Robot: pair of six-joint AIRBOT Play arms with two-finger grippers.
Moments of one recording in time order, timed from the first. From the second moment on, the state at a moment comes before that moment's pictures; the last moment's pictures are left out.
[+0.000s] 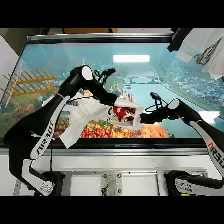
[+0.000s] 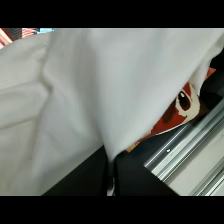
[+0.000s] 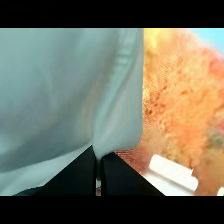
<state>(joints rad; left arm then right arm) -0.43 -1.73 1.71 1.05 -1.37 -1.40 0.06 -1.39 0.89 -0.95 0.96 1.20</state>
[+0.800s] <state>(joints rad) -0.48 -0.92 1.86 1.05 -0.98 -1.43 0.00 -0.74 1.74 -1.08 1.00 1.27</state>
